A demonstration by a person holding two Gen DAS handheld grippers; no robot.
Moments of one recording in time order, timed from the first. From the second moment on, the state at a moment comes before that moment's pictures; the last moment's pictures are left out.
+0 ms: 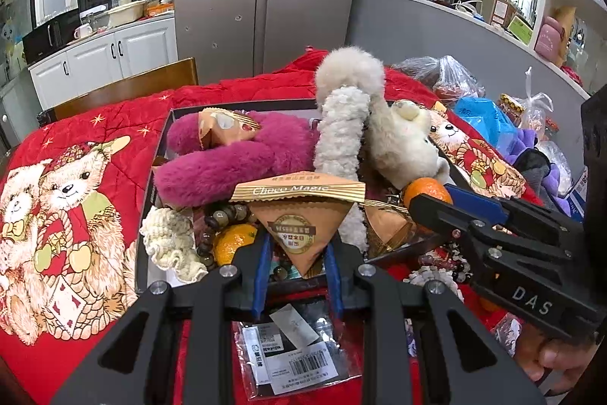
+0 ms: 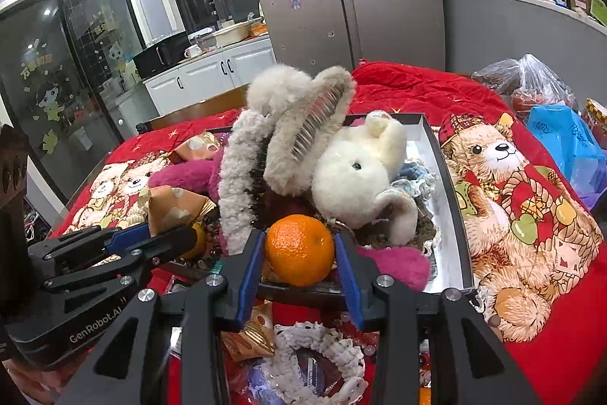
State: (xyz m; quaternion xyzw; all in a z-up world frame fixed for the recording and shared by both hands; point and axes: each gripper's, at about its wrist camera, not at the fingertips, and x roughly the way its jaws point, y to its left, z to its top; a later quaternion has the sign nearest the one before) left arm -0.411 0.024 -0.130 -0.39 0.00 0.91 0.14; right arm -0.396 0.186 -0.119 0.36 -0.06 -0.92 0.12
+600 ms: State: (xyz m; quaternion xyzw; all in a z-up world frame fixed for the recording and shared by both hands) left arm -0.412 0.023 -0.132 -0.39 -0.01 0.91 0.14; right arm -0.405 0.180 -0.118 0.36 -0.06 -0.92 0.13
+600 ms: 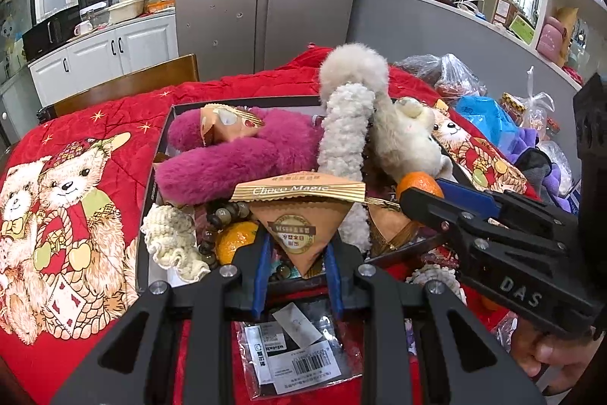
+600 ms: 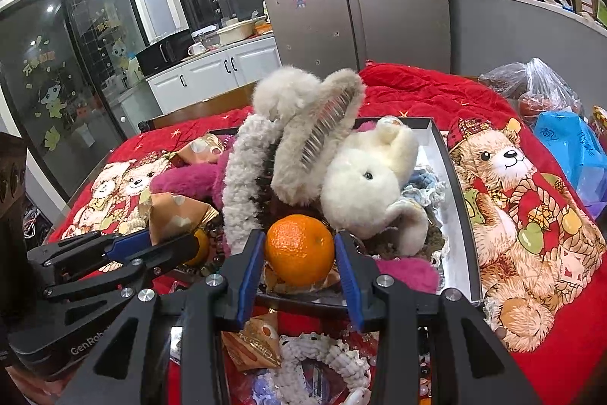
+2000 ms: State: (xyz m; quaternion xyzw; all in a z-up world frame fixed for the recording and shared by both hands) left arm -0.376 0.025 -0.072 -0.34 -0.02 0.93 0.16; right arm -0.366 0.229 -0.067 0.32 -0.12 -0.93 0.12
